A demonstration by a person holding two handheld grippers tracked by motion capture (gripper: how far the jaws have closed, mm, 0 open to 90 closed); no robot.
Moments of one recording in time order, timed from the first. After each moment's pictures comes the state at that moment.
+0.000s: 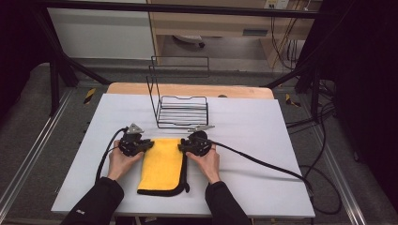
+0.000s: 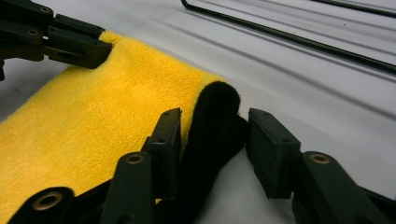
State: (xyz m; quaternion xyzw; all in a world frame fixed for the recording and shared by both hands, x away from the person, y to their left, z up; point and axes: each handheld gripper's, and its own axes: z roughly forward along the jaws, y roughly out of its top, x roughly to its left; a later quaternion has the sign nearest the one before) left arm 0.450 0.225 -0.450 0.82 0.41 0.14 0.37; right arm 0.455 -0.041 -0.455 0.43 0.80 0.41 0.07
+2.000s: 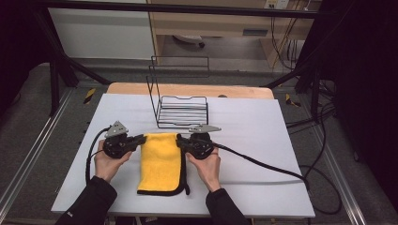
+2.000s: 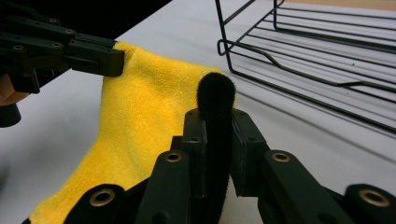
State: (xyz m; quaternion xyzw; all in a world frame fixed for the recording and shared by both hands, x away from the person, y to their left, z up) left arm 0.409 0.246 -0.395 0.78 0.38 0.18 0.46; right arm 0.415 -0.043 -0.403 0.40 0.77 0.49 0.10
